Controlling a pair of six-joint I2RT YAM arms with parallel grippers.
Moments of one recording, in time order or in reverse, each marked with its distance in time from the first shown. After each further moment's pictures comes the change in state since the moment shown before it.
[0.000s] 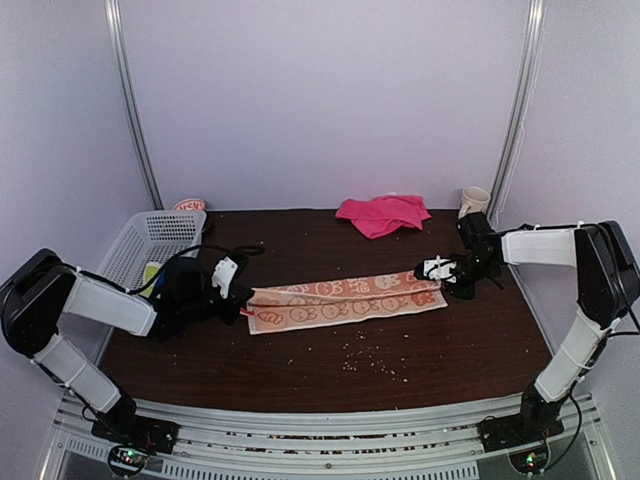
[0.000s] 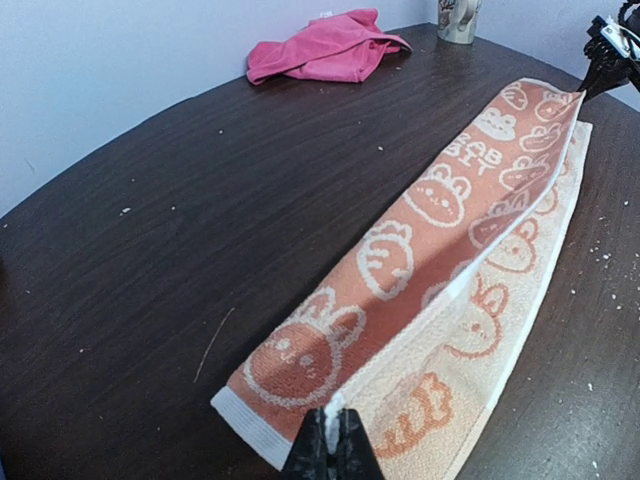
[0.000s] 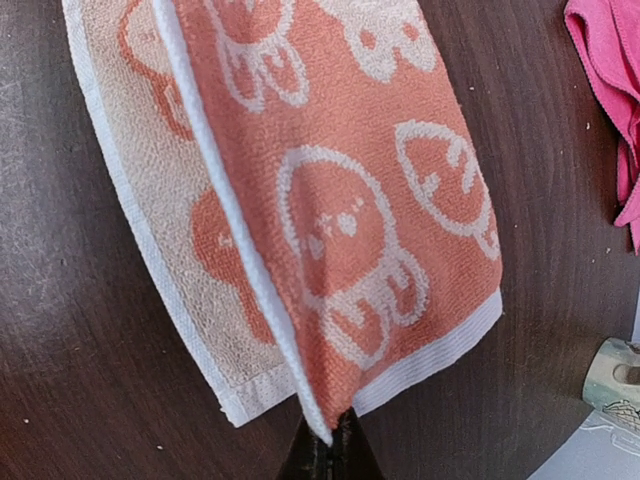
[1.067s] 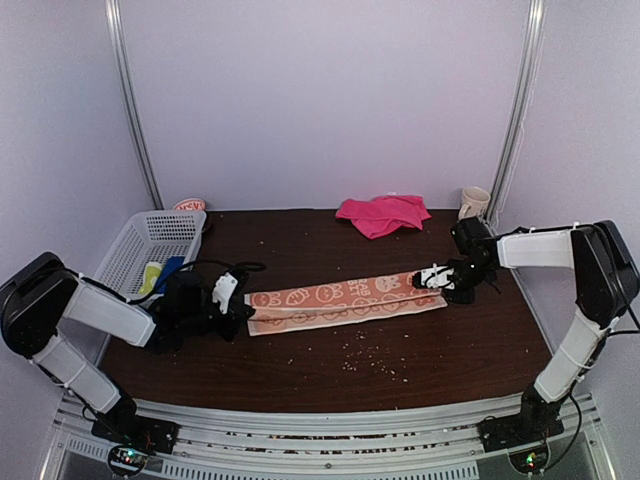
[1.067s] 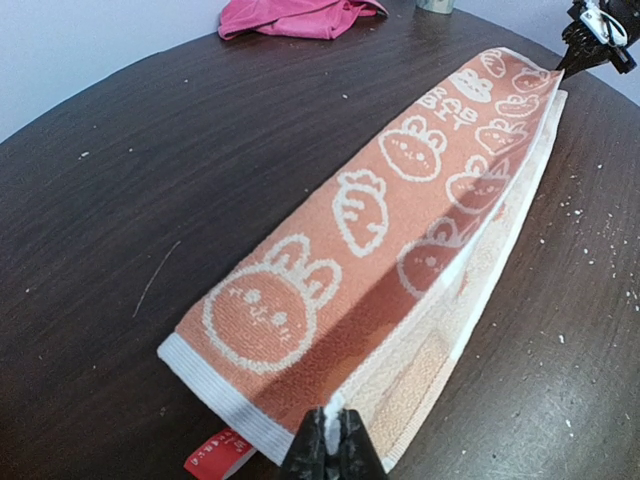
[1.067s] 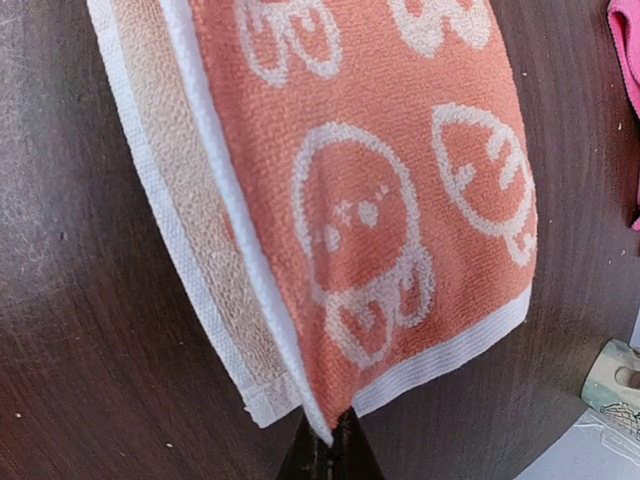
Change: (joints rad) left arm -0.037 -0.007 -0.081 0.003 0.027 -0.063; right arm 0.040 0.009 -0.023 -0.002 0.093 -0.037
